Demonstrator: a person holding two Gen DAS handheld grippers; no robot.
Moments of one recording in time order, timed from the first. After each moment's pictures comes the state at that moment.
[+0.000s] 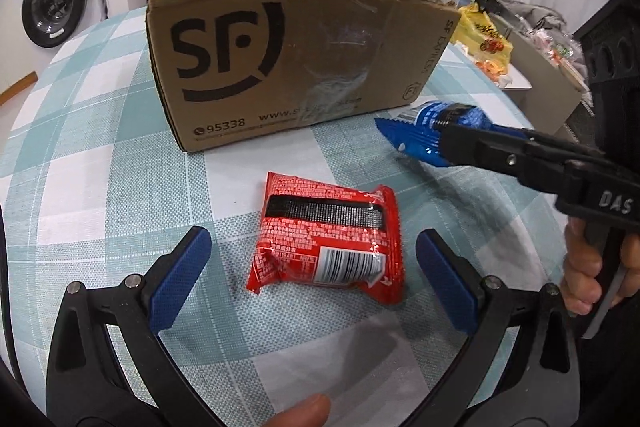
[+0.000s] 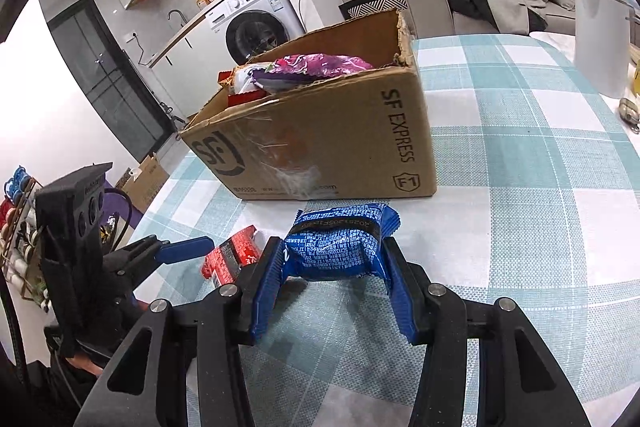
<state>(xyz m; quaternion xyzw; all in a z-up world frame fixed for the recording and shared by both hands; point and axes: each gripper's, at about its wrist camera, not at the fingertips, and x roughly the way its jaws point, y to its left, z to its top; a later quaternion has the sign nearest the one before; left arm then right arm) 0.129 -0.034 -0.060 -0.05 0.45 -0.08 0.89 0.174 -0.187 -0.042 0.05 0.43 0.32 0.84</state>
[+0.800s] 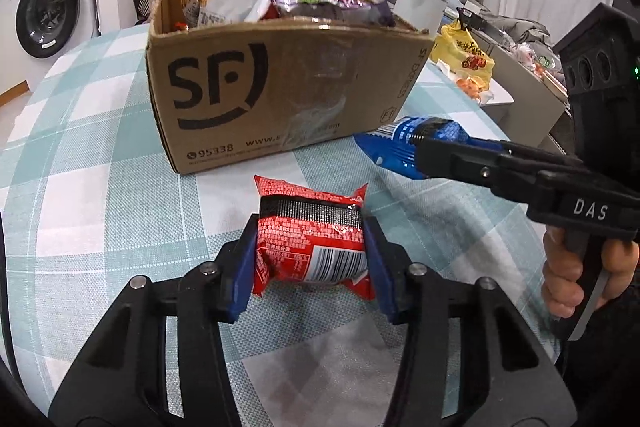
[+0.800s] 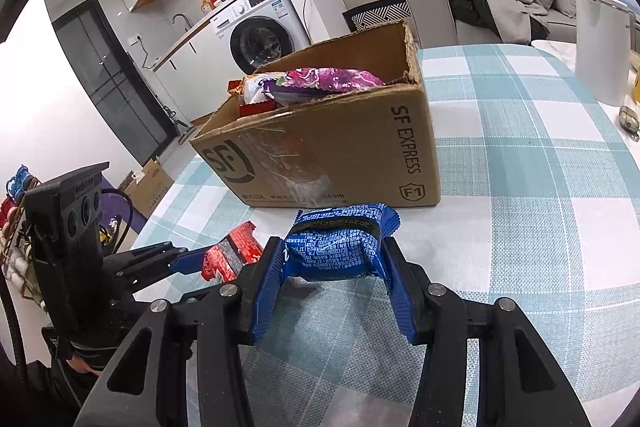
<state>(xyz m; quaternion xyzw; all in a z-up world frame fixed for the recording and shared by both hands) 0.118 -0.031 -0.041 -0.07 0.41 -0.11 0.90 0.169 -0.190 -0.035 0.05 0.41 0.32 0.85</state>
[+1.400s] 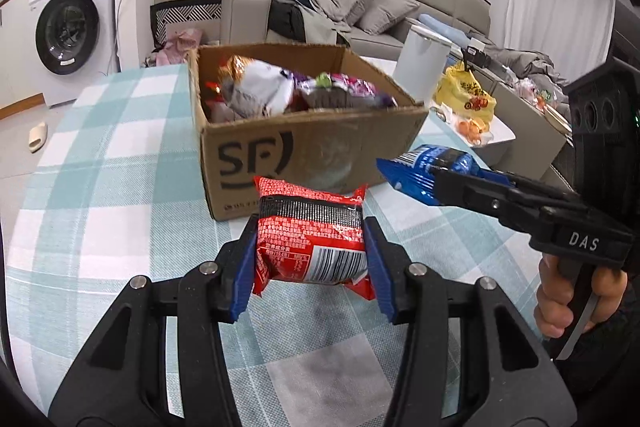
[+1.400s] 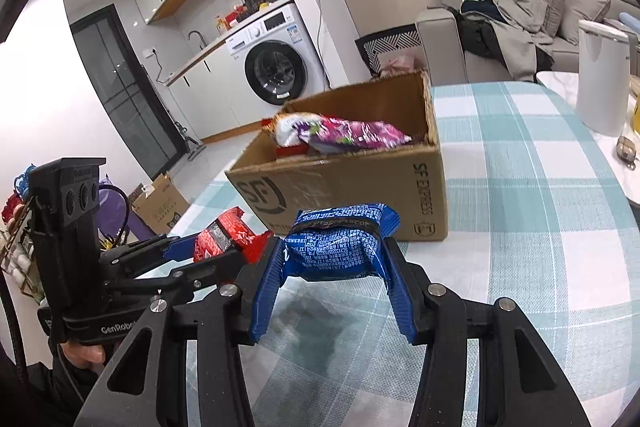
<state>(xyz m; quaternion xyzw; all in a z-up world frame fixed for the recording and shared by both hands) 0.098 -0.008 0.019 -0.08 0.35 -0.09 0.93 0.150 -0.195 0.004 0.06 0.36 0.34 0.87</state>
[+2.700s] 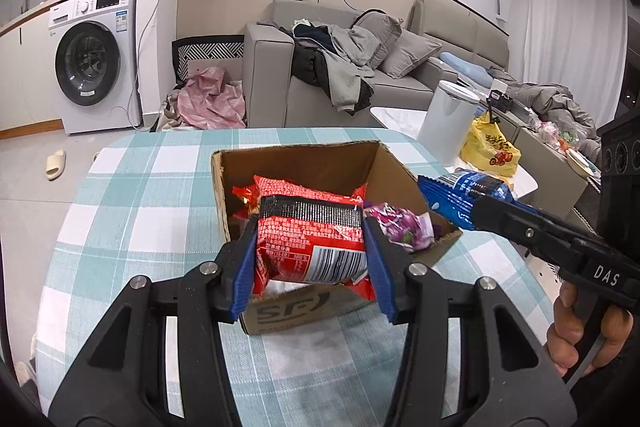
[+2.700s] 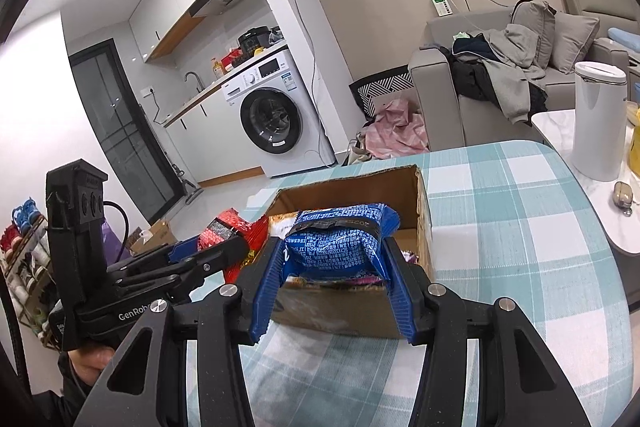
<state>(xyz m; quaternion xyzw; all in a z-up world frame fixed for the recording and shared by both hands) 0.166 0.015 0.090 -0.08 0.30 -0.04 0.95 0.195 -0.192 0.064 0.09 0.30 0.32 0.89</state>
